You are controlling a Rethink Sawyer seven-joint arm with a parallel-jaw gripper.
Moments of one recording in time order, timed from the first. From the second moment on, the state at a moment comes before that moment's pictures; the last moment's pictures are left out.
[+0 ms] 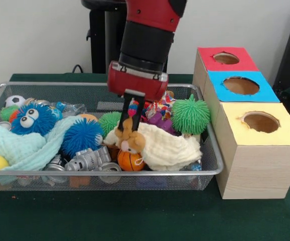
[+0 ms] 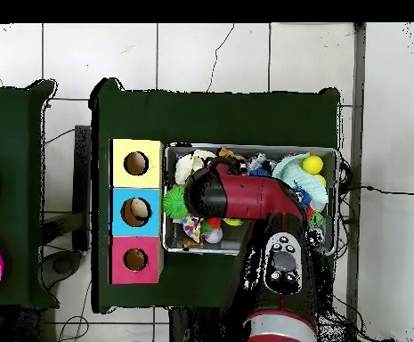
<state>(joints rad) -0.14 -0.56 -0.15 1.51 -0.17 0.27 1.72</state>
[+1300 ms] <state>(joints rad) -0.06 -0.70 -0.15 1.63 0.02 0.61 1.72</state>
